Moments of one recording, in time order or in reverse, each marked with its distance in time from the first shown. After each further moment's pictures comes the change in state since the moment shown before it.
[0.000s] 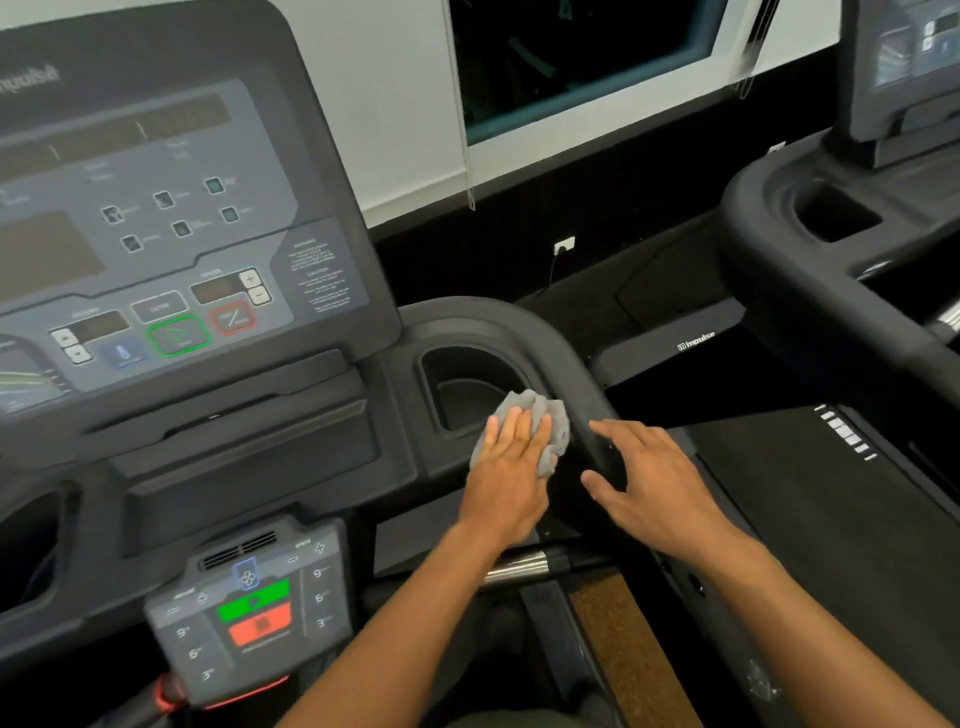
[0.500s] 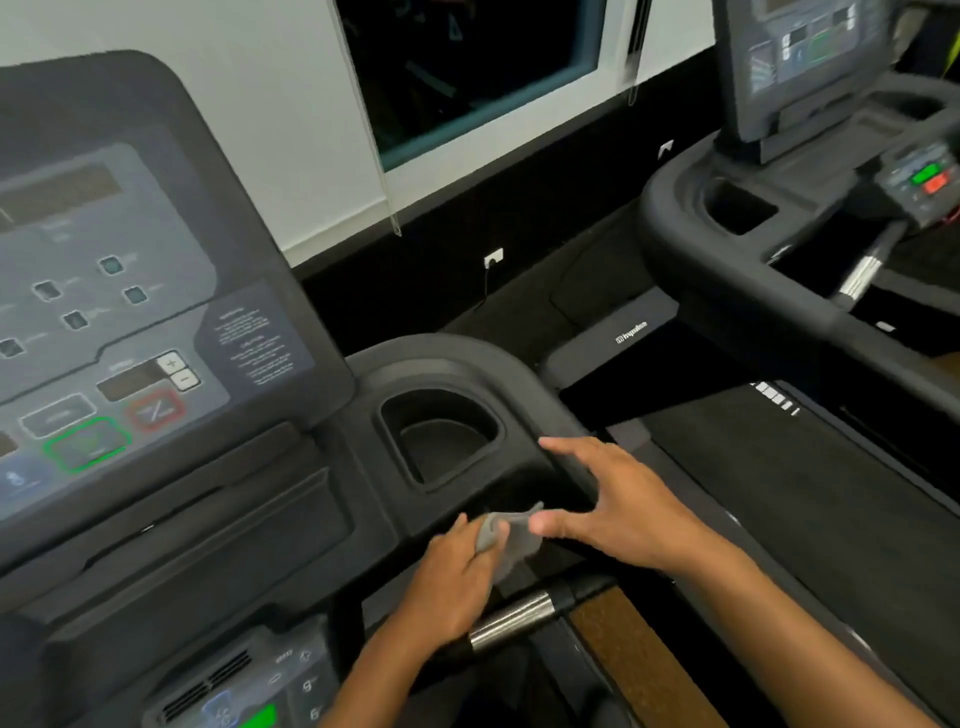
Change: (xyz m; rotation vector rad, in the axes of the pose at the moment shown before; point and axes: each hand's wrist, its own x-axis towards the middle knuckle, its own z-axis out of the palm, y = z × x) left_hand -0.048 -0.033 -0.059 -0.777 -0.305 -0.148; right_hand 0.006 -0.039 -0.018 0.347 -0.129 0.118
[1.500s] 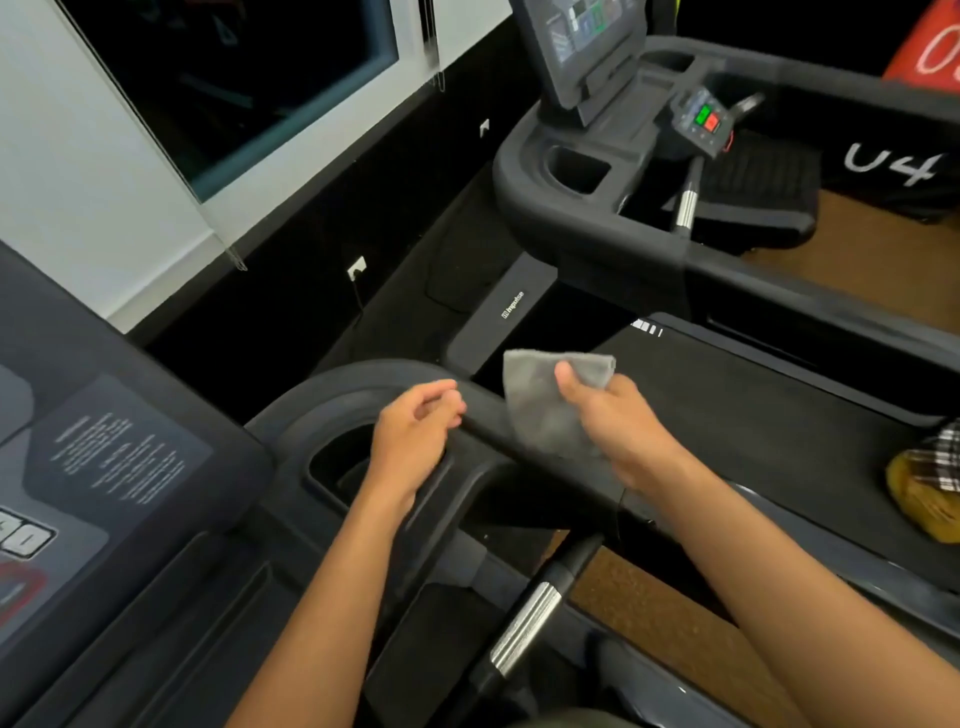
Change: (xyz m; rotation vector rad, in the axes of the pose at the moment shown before) left_hand 0.138 0.054 -0.062 -0.422 0.028 0.013; right_hand 0.021 -0.035 -0.016 0.779 0.684 0.517
